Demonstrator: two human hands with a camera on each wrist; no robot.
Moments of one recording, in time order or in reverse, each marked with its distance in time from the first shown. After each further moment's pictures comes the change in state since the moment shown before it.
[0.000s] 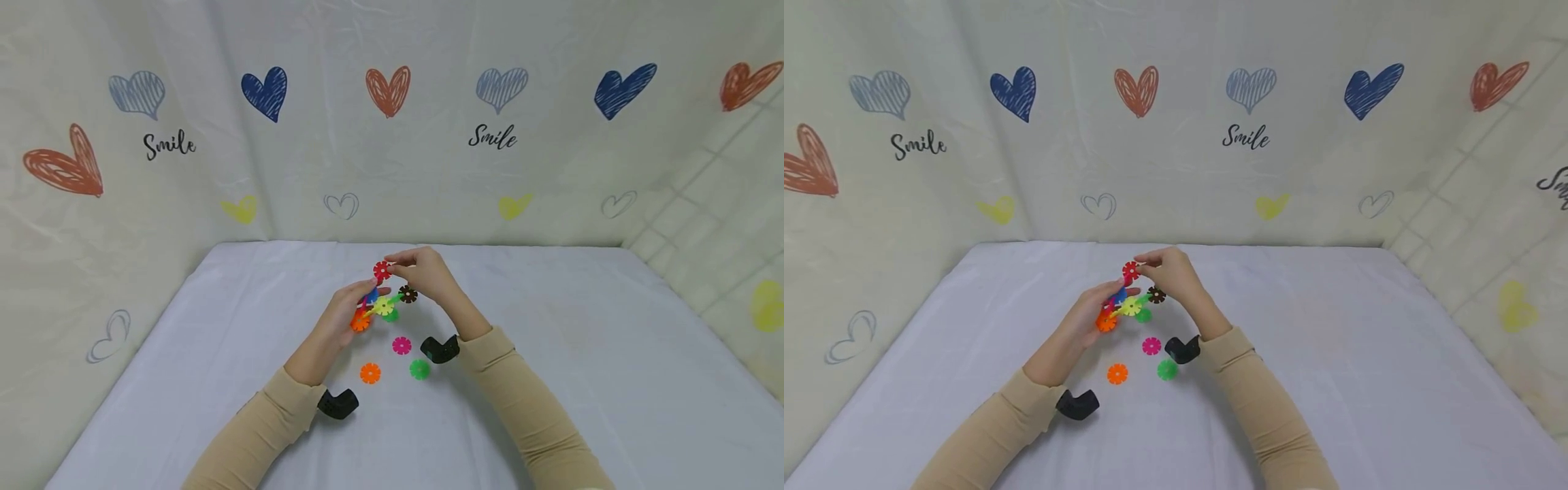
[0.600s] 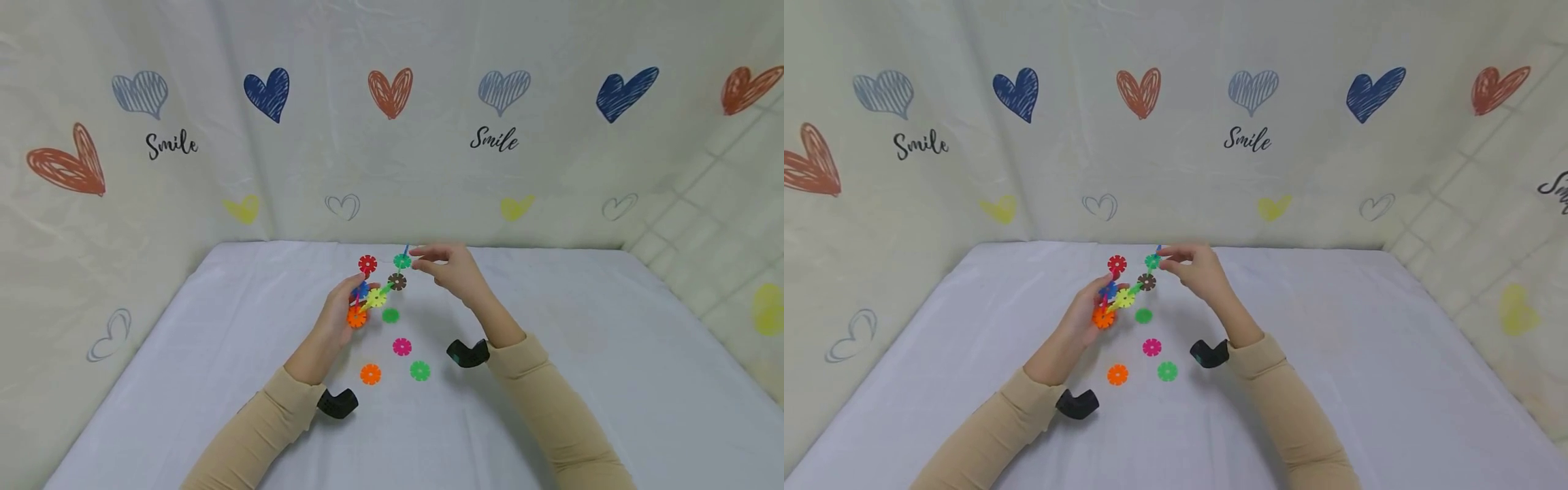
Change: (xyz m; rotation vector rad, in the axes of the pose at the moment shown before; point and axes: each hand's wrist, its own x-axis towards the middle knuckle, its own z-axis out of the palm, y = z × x) left_hand 0.003 0.003 -0.002 -0.119 0.153 -0.017; right_hand -0.018 0.012 -0.035 0.149 0.019 0.043
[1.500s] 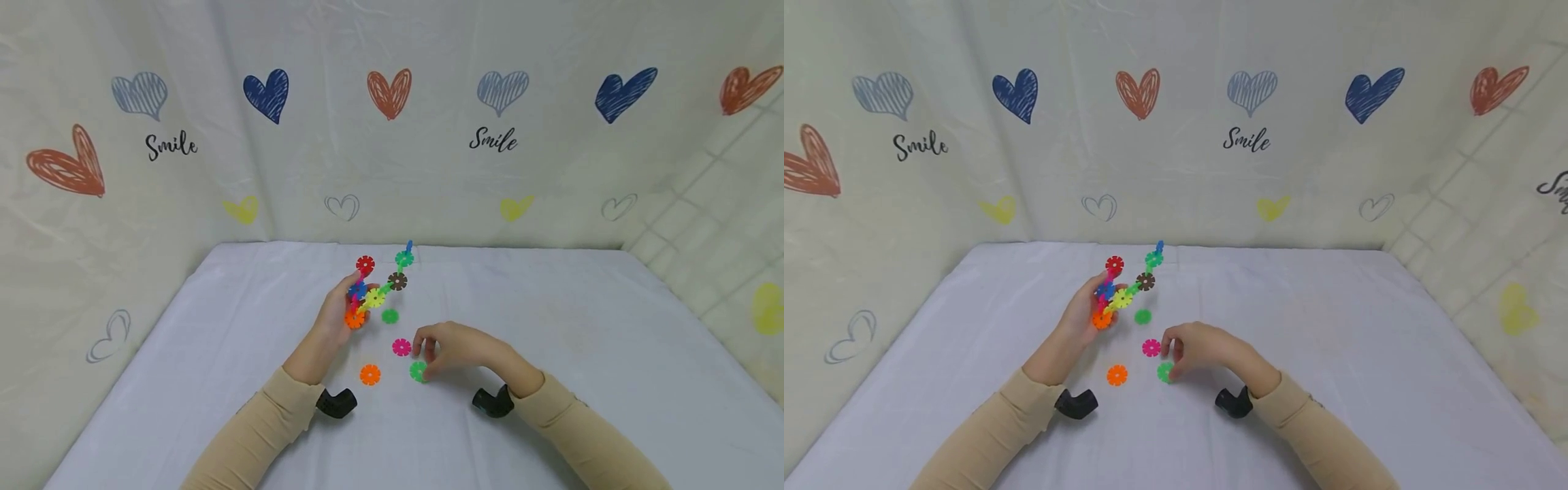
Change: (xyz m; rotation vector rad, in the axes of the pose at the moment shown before) left_hand -0.001 -0.001 -0.002 -0.058 -0.019 0.019; right_hand -0.059 0.041 0.020 -0.431 -0.610 -0.013
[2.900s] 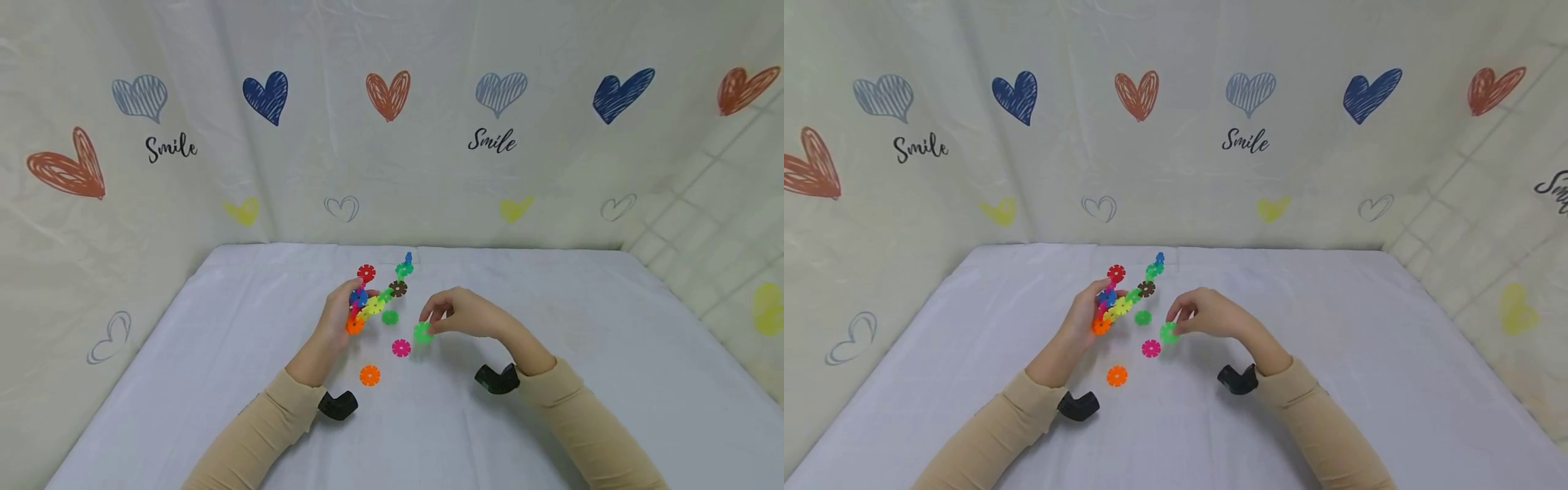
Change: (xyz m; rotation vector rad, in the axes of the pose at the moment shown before) left_hand 0.001 -0.007 -0.001 0.143 -0.001 0.035; right_hand -0.006 0.007 -0.043 0.177 0.151 -0.105
